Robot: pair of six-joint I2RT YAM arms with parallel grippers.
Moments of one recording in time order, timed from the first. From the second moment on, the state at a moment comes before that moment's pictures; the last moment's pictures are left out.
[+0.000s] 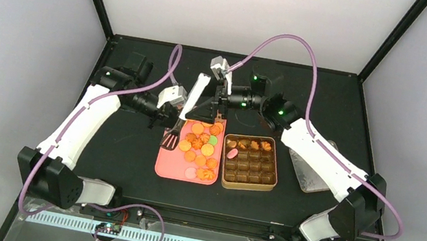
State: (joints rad) left arm -0.23 1.30 1.31 -1.20 0.94 0.80; right arm 0.74 1.50 1.39 -0.03 -0.88 0.25
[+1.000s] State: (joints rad) left arm -0.26 1.30 1.31 -1.23 0.88 0.84; right arm 0.77 1.61 1.38 0.05 -0.99 0.27
